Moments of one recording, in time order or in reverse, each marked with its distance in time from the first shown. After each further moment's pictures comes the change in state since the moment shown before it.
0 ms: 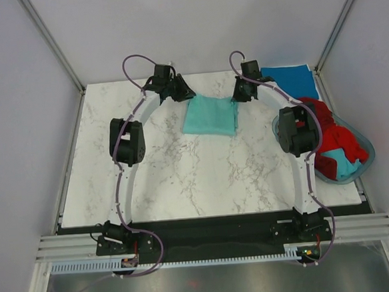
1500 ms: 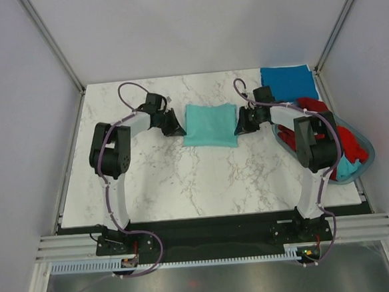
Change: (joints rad) left arm 0.028 -0.316 -0.690 0.059 0.112 0.155; right arm -0.035 -0.304 -0.599 0.080 -0.357 -0.228
